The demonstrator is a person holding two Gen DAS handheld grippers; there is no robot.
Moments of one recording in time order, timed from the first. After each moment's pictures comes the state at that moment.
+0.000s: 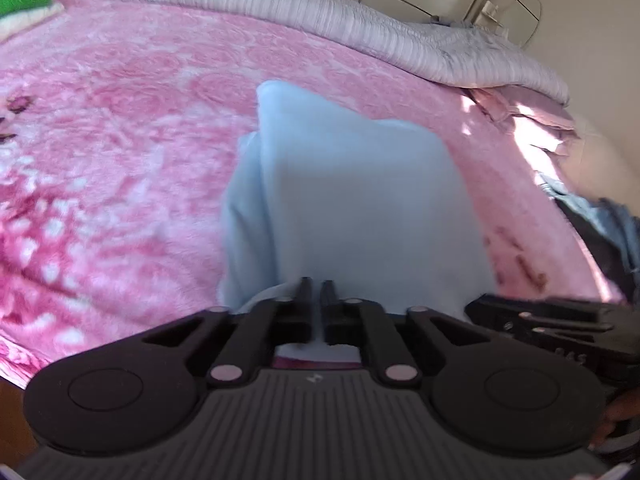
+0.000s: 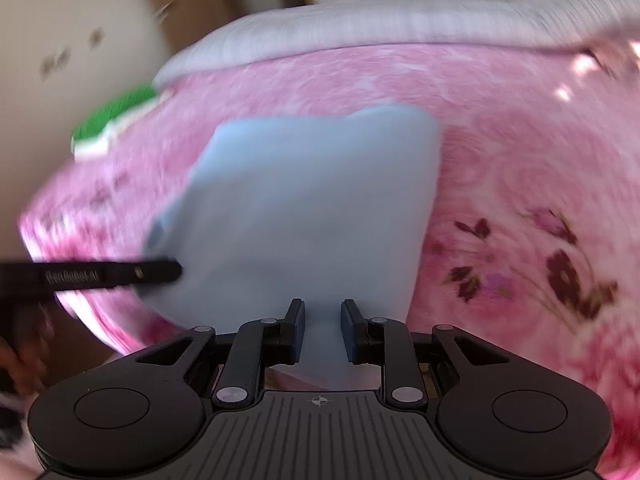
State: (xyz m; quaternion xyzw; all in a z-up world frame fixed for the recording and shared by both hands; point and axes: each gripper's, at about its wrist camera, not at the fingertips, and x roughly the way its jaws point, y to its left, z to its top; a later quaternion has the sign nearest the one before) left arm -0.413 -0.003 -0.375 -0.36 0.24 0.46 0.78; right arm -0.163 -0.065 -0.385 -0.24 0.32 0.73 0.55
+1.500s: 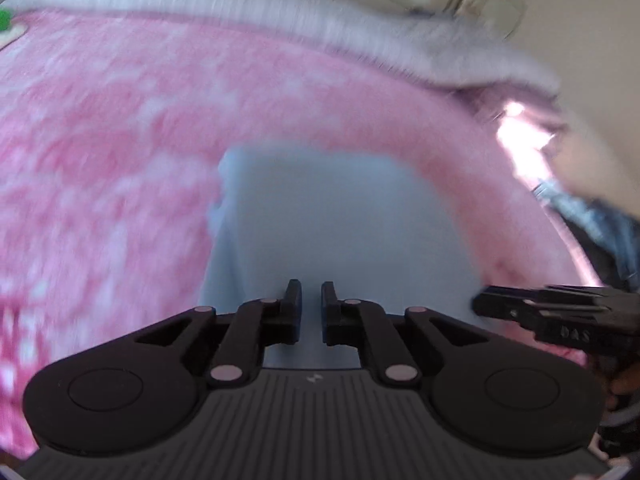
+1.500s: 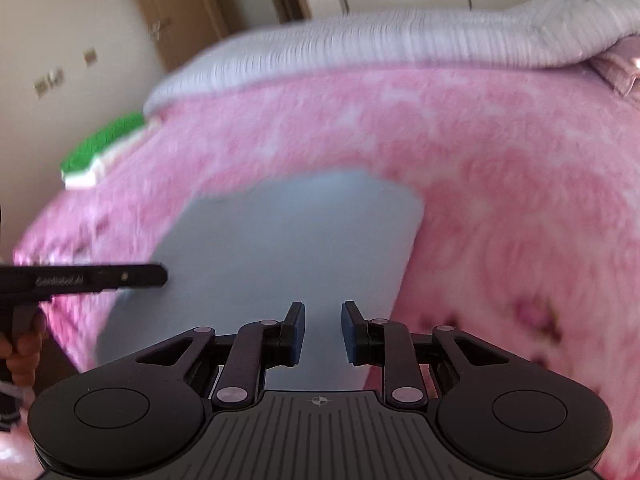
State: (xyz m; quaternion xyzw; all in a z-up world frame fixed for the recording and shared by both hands) left arm -0.386 0.057 -0.363 -0.35 0.27 0.43 0.79; right arm -0.126 -0.007 -0.376 -0.23 0.35 0.72 0.55
